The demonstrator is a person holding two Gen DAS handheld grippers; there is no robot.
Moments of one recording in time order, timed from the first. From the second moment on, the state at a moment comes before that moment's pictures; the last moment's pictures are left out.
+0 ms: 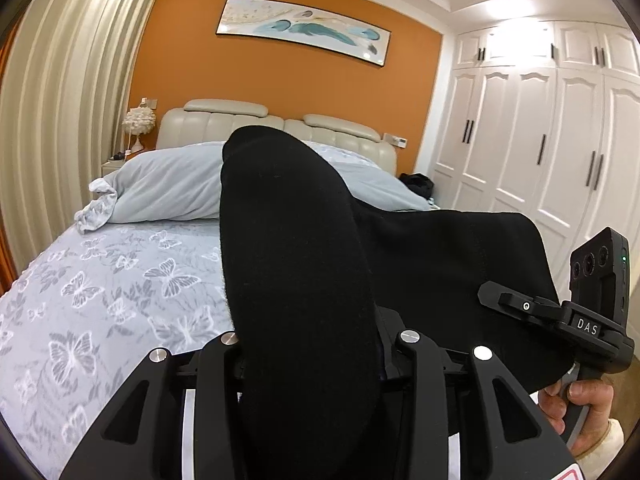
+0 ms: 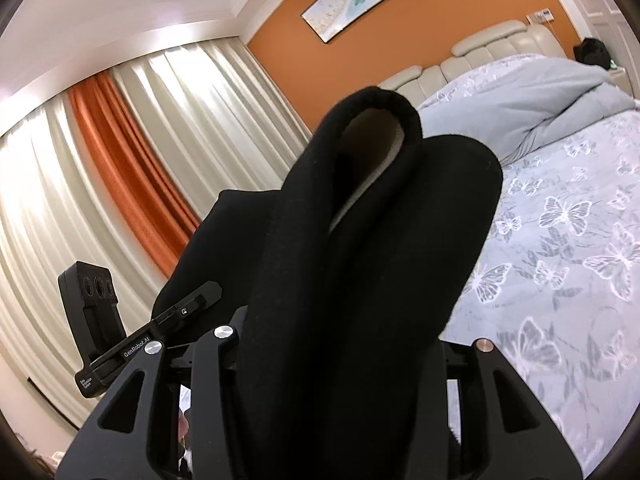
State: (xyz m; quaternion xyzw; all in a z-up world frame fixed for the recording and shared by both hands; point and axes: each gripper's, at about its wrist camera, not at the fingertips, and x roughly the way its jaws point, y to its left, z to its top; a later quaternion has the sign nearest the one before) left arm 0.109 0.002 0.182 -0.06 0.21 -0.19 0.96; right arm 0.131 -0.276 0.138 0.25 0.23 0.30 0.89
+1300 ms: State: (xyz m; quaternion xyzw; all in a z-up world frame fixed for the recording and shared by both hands) left arm 0.263 -0.014 0.022 0.01 0.30 -0.06 0.95; right arm 0.290 -0.259 -0.041 0.14 0.43 0.11 0.89
